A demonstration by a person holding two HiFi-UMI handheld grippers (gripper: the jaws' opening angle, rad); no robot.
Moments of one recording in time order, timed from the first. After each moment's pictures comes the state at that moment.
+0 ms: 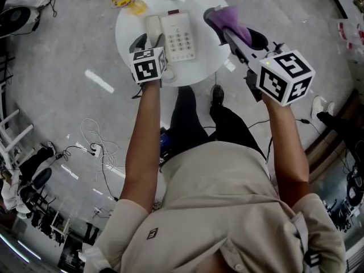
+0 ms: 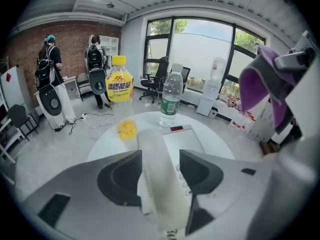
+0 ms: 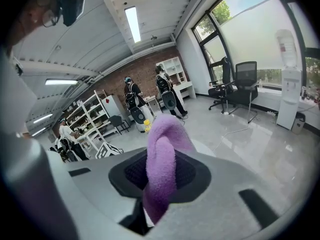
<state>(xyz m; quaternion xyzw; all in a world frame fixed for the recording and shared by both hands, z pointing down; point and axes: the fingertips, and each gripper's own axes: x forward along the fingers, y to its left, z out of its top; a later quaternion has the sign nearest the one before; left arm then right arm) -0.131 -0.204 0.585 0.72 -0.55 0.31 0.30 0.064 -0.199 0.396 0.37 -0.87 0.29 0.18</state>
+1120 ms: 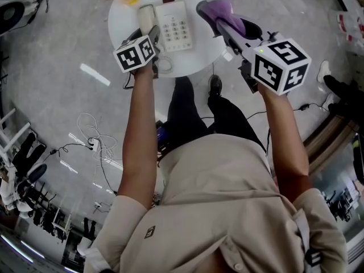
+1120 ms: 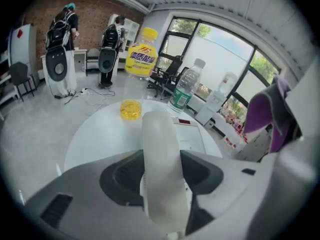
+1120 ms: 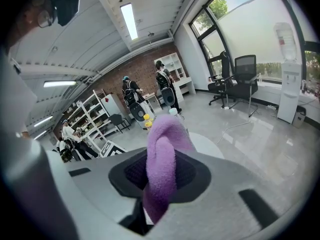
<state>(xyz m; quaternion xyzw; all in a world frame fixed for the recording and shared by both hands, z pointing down) -0.137 -0.194 0.628 0.70 -0.53 0.23 0.42 0.055 -0.192 0.424 0.36 -0.86 0.31 0.18</state>
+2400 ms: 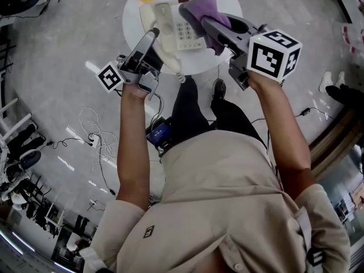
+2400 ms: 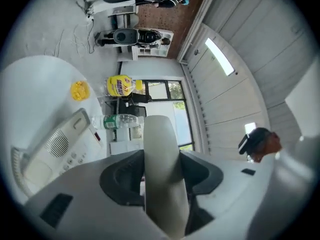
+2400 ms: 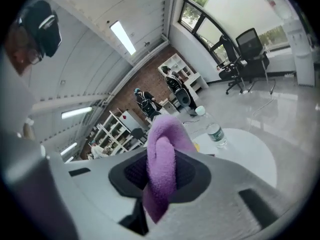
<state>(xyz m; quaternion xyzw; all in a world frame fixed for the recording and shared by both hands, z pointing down) -0.127 -0.160 0.442 0.72 -0.24 -0.32 0.57 -0.009 -0.186 0.398 0.27 -0.87 0.40 0.08</state>
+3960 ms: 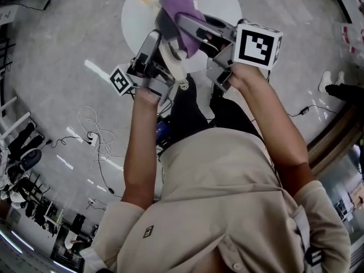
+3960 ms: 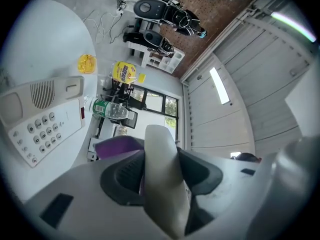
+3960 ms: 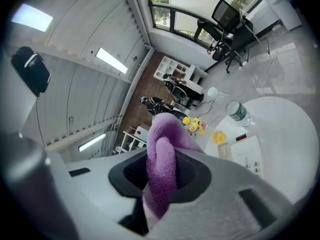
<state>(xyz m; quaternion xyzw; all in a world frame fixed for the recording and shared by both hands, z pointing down) -0.114 -0.157 0.412 0.63 -0.19 -0.46 0.60 -0.073 -0.187 0.374 0.19 -0.83 0.52 -0.04</state>
